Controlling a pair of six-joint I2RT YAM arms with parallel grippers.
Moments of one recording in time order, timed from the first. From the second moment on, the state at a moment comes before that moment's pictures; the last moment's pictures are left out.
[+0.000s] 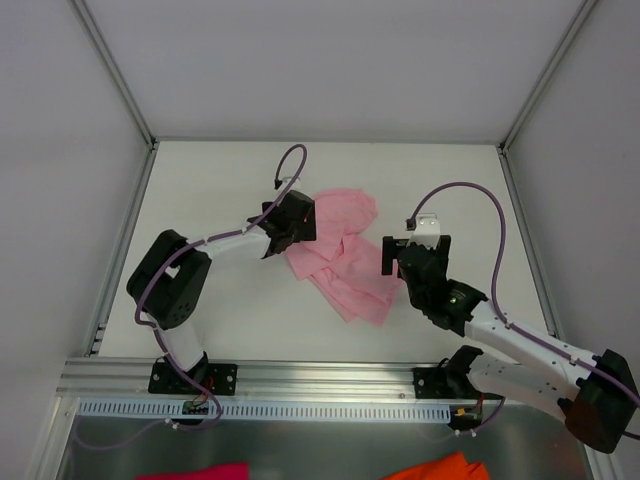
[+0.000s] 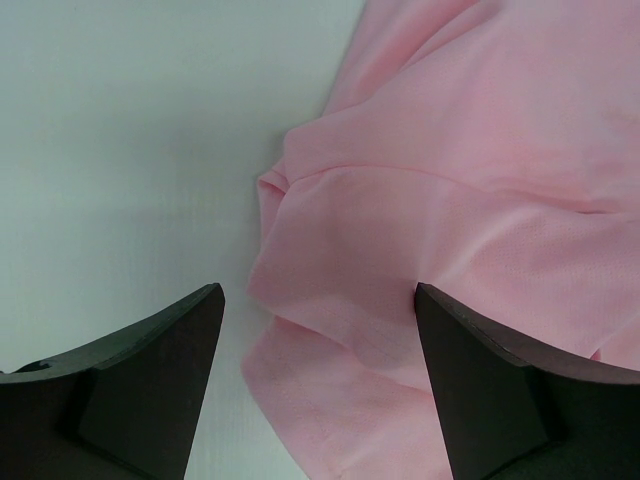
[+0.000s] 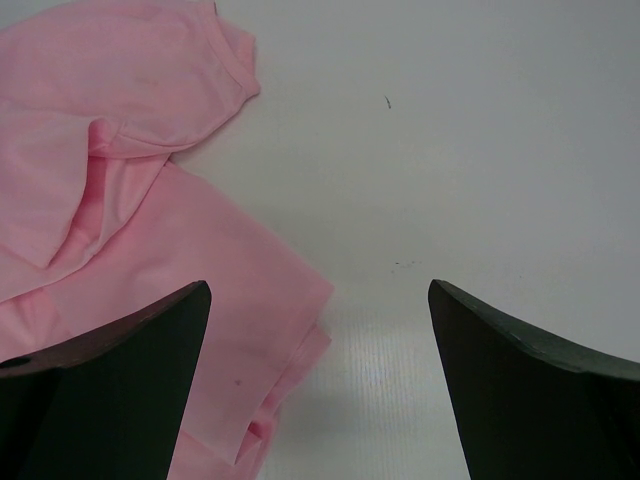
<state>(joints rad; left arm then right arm) -0.65 1.76 1.06 -0.12 -0.42 -0.51 0.82 0.92 0.57 -0.19 0.75 0.32</state>
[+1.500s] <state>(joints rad) -0.56 1.65 0.78 0.30 -0.23 -0.56 0.82 1.05 0.61 -0.17 0.74 0.30</state>
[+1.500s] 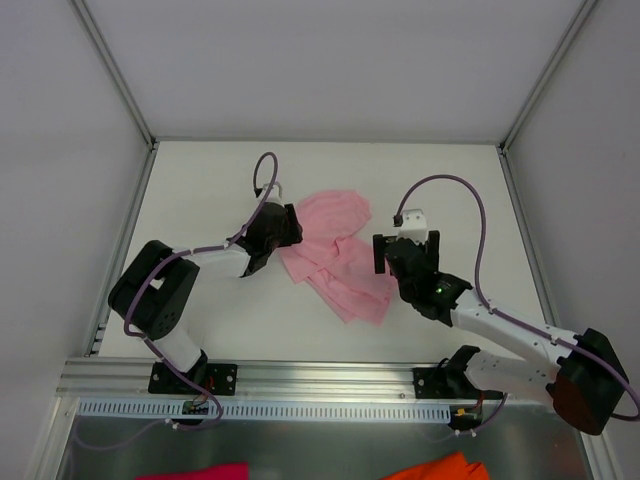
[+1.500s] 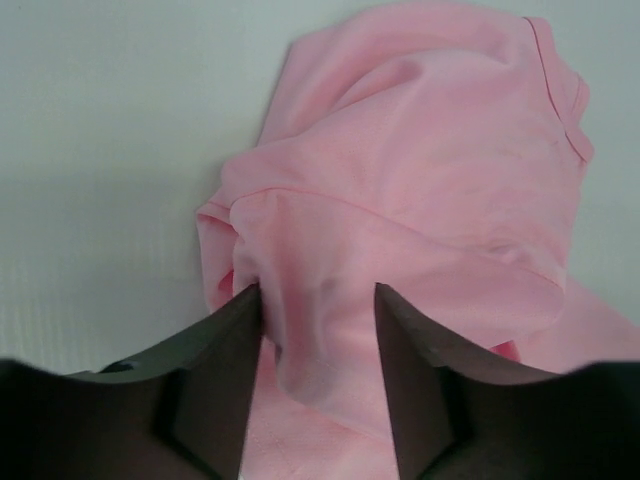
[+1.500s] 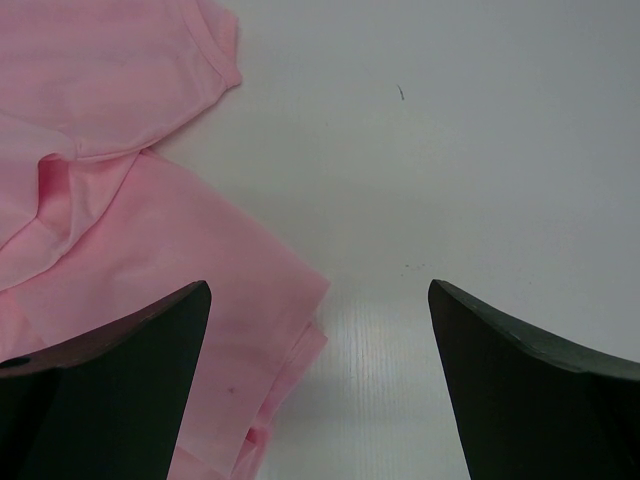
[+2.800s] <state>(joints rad) -0.59 1.60 2.03 -0.29 0.36 -0.31 0.82 0.61 0.76 -0.72 1.18 0.54</state>
